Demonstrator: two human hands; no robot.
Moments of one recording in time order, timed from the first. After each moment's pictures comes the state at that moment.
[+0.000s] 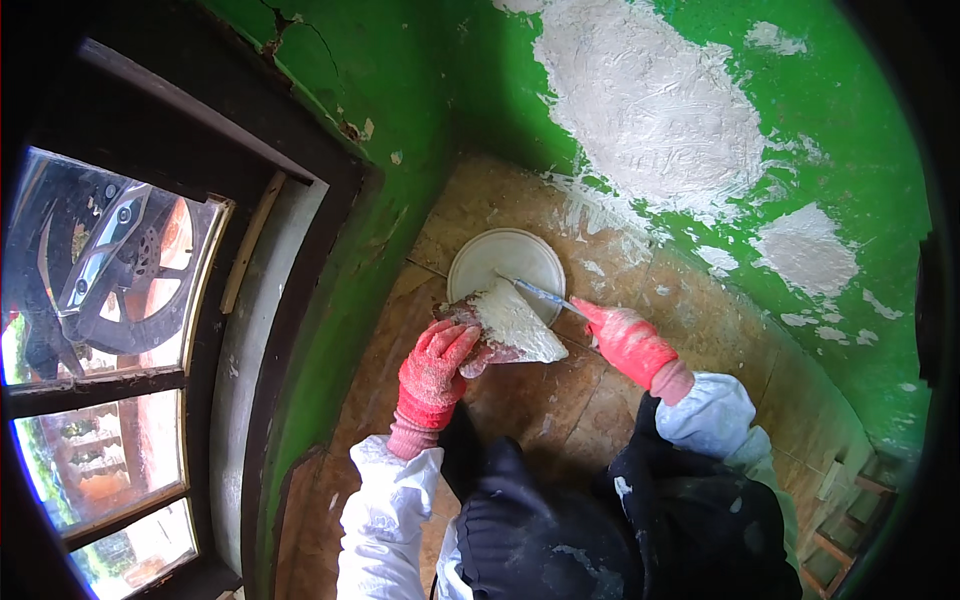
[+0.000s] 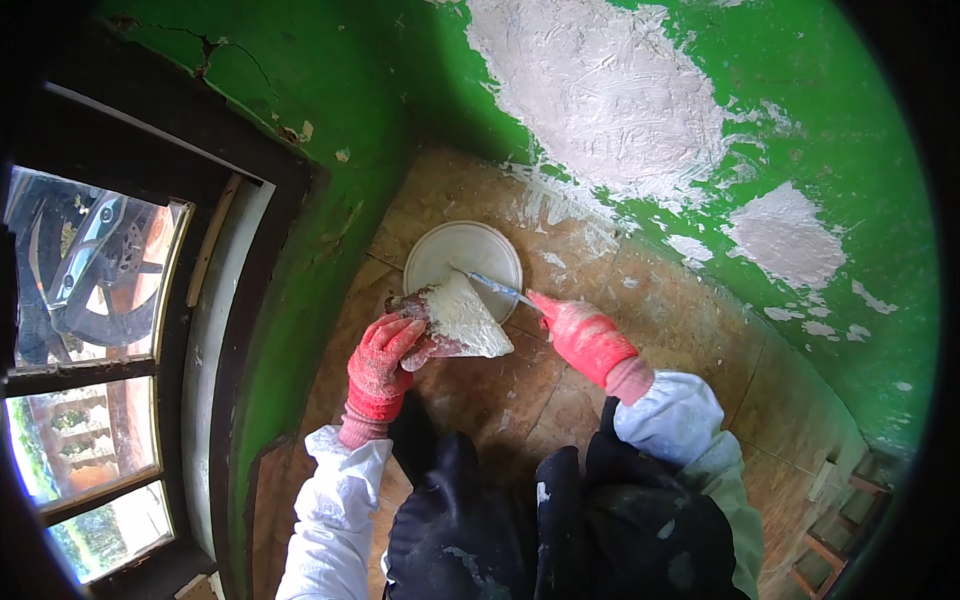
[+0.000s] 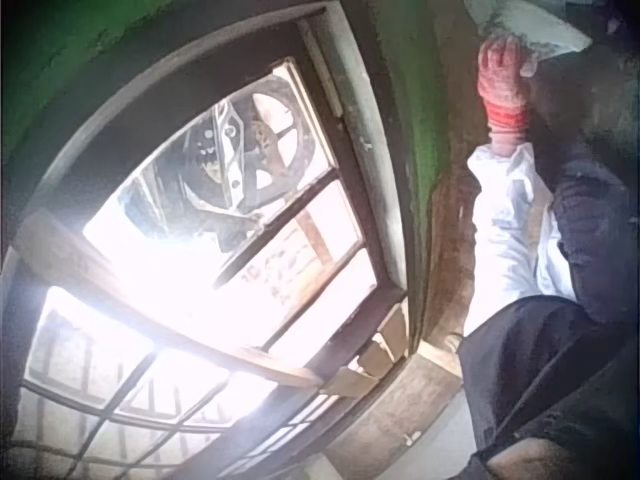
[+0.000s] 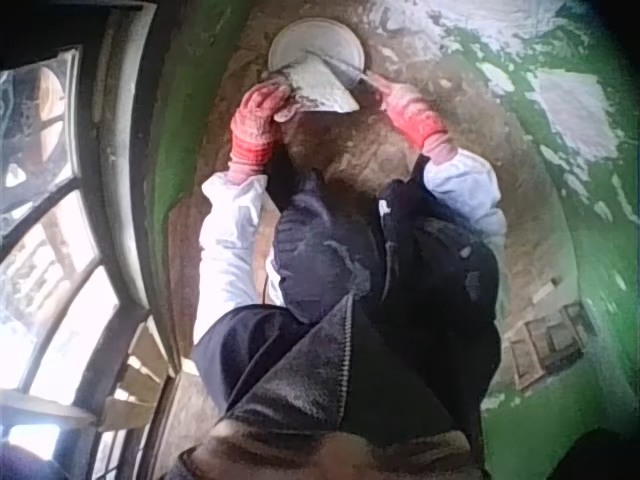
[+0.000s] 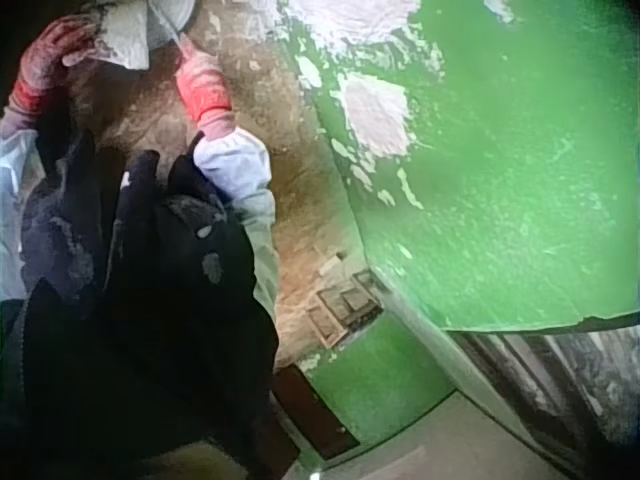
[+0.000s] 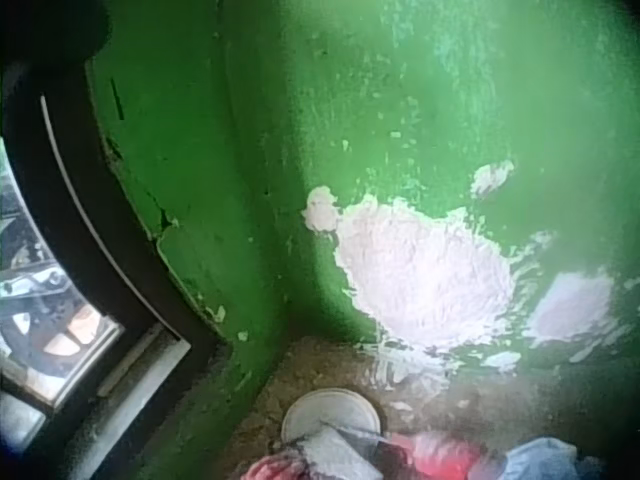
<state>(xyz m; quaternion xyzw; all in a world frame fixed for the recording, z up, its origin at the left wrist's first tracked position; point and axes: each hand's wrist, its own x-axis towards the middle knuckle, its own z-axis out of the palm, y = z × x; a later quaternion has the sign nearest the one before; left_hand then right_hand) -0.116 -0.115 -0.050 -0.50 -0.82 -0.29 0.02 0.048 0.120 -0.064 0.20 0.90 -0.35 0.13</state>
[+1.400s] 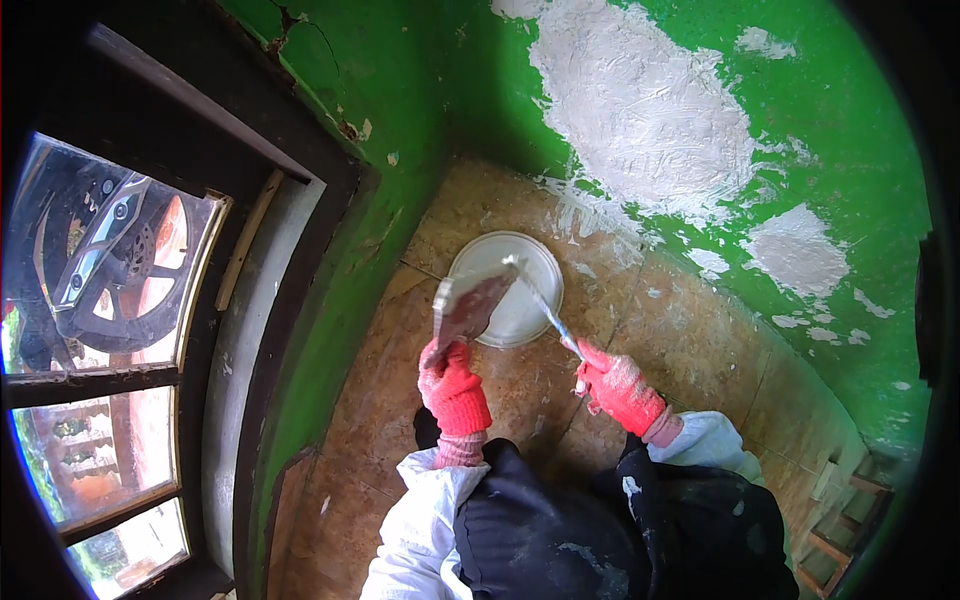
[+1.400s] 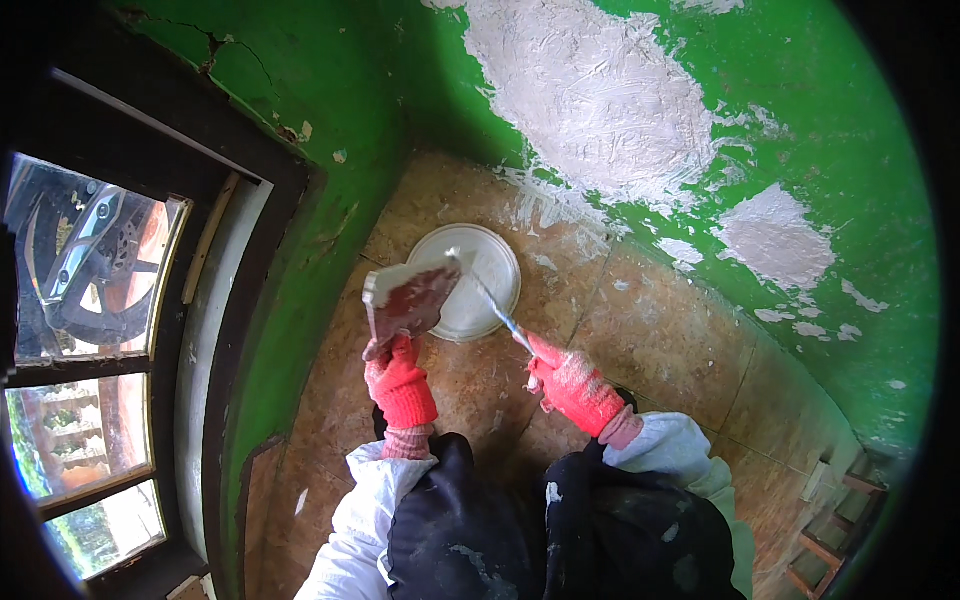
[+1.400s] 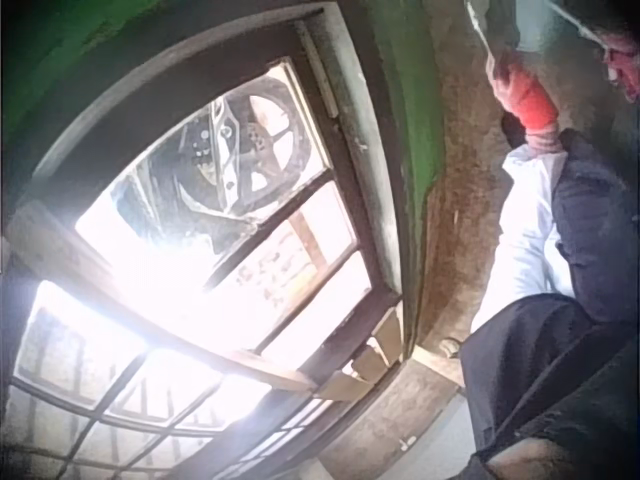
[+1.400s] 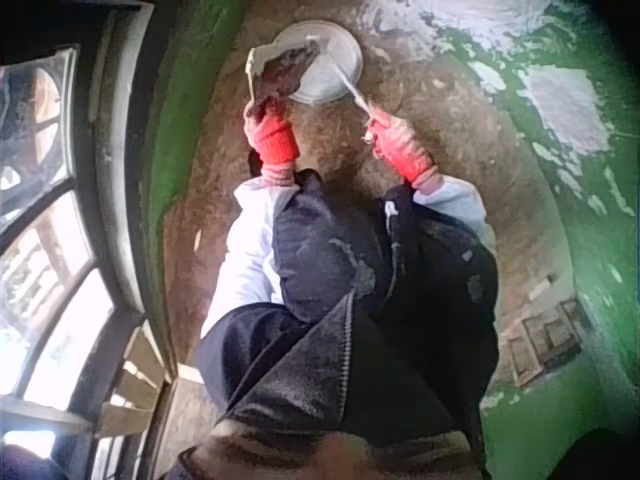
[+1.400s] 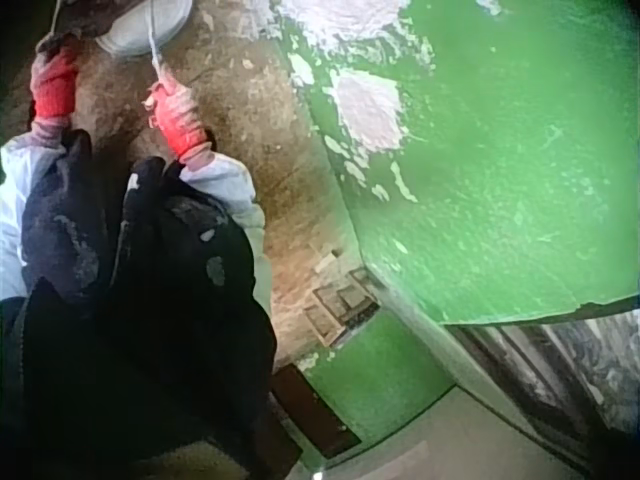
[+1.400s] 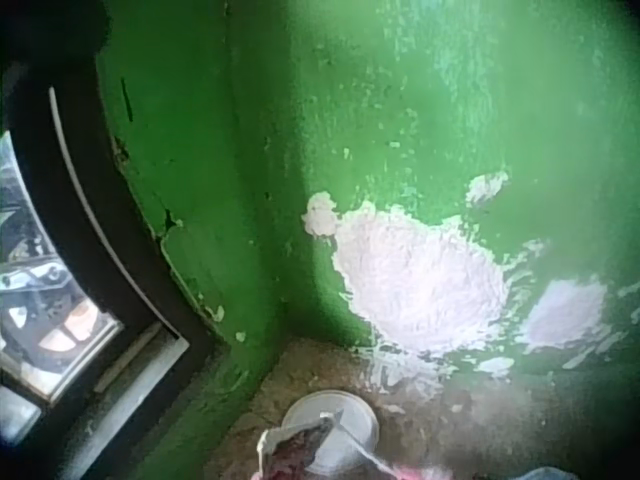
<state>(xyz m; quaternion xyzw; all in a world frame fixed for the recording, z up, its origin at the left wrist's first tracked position) -0.061 -0.090 -0.093 0.06 -0.67 -0.74 -0.07 0.081 0.068 -0.046 0.39 0.57 -0.72 0.10</state>
